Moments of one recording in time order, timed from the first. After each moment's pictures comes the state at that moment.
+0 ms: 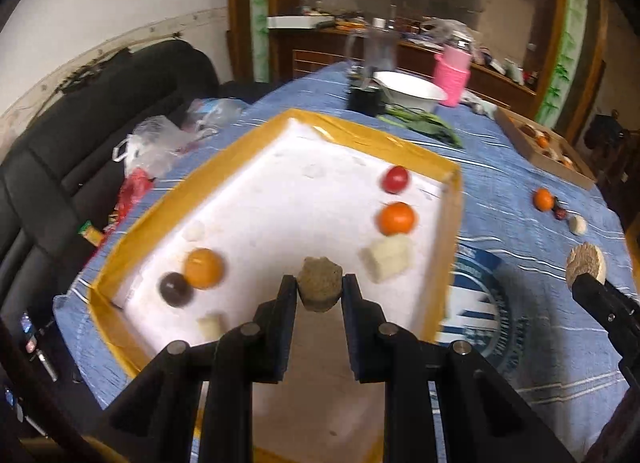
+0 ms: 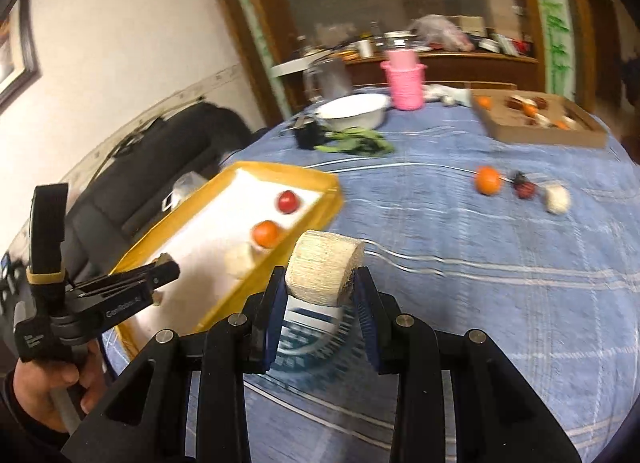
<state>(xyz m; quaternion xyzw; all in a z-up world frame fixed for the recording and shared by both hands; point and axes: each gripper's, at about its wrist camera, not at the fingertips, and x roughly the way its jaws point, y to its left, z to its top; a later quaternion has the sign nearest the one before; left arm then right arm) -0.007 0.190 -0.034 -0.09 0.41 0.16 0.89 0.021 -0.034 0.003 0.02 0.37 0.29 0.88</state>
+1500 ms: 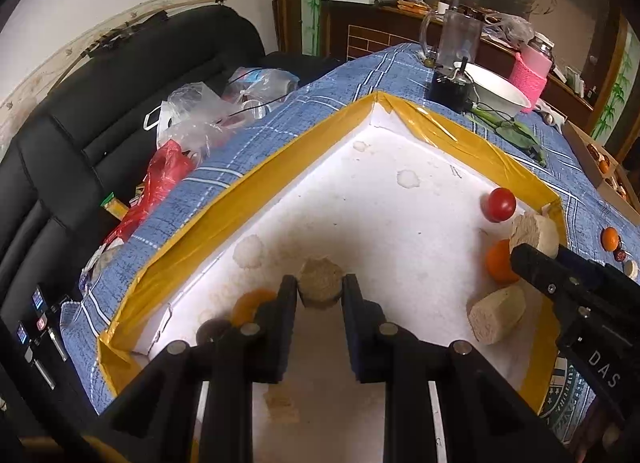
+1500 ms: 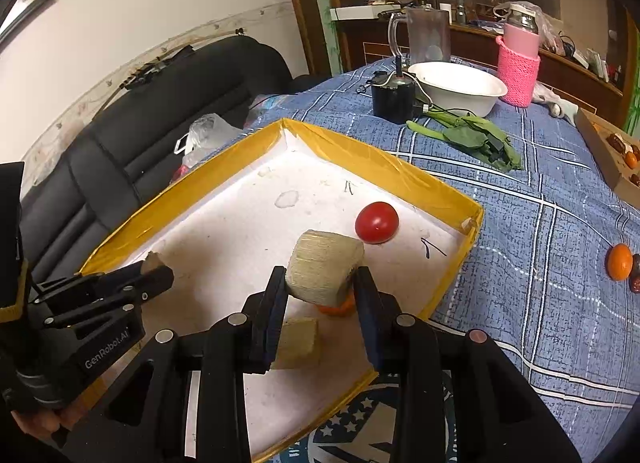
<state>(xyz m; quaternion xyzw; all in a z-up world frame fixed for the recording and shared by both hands) 0.024 0.259 -0.057 -0.13 0.44 0.23 0.86 0.095 0.104 -0.038 -0.07 0.43 0.35 0.83</state>
